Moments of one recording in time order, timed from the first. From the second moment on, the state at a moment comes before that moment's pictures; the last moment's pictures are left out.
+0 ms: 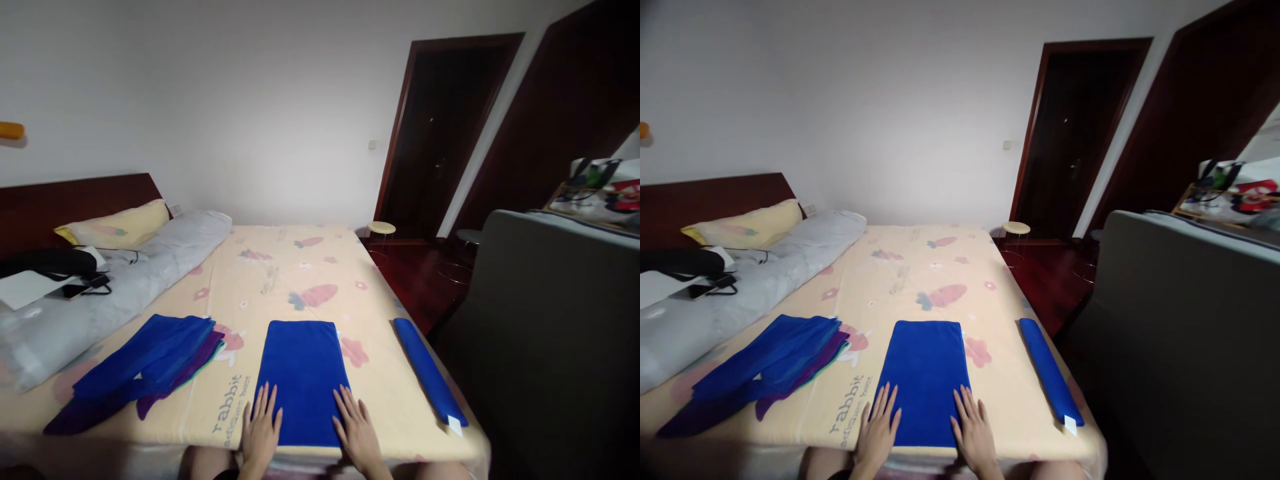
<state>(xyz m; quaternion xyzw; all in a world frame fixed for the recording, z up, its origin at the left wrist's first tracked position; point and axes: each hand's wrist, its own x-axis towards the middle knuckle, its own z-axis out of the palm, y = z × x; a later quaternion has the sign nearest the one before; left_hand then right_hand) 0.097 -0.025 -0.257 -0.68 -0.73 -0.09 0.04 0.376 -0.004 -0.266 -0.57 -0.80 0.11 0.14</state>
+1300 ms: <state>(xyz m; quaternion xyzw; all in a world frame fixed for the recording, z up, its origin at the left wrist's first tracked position) 0.126 0.112 -0.244 -0.79 -0.61 -0.06 -0.01 0.289 0.114 -0.240 -0.44 -0.87 0.16 0.16</state>
